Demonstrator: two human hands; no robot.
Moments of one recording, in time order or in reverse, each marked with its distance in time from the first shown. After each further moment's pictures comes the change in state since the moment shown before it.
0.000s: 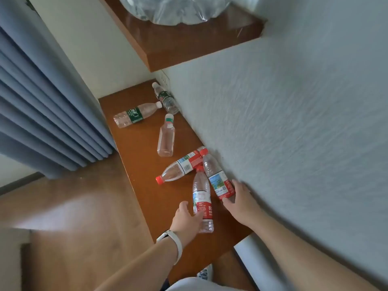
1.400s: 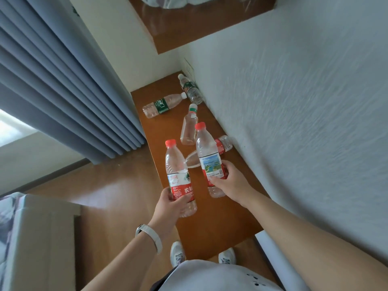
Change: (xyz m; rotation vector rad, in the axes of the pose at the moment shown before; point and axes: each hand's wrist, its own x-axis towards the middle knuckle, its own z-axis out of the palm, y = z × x) left_hand -0.045 -0.026 -0.075 -0.533 0.191 -0.043; right_hand 0.007 -0.073 0.015 0.524 -0.213 -0.187
